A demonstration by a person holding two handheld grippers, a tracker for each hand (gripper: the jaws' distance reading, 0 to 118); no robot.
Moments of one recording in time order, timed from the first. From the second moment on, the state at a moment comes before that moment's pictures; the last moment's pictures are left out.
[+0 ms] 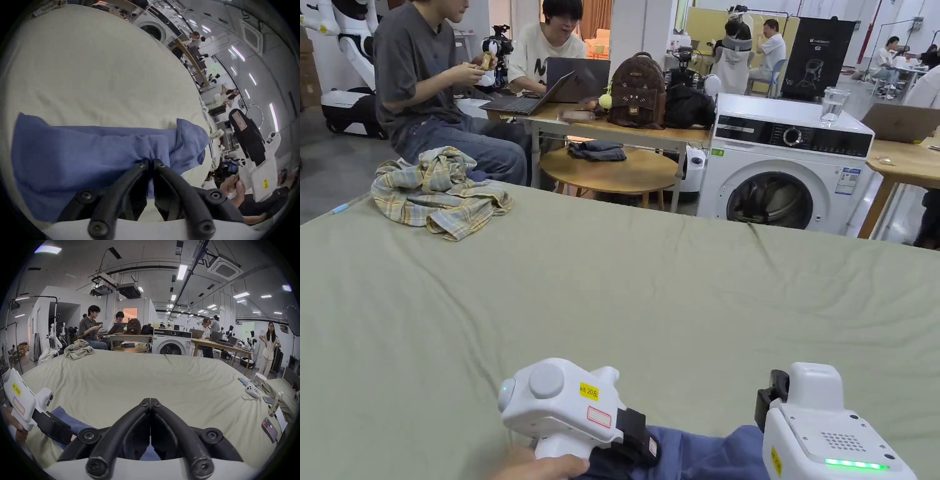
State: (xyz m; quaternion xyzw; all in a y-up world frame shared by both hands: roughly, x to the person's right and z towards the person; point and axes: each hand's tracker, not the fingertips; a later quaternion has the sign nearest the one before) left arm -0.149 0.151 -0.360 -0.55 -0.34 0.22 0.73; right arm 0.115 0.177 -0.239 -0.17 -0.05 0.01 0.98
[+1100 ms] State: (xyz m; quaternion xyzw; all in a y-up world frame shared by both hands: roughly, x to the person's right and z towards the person) left arm -0.315 0.152 -0.367 -0.53 -0.28 0.26 0.76; right arm 0.109 0.185 -0.244 -0.16 -0.04 0.01 0.99
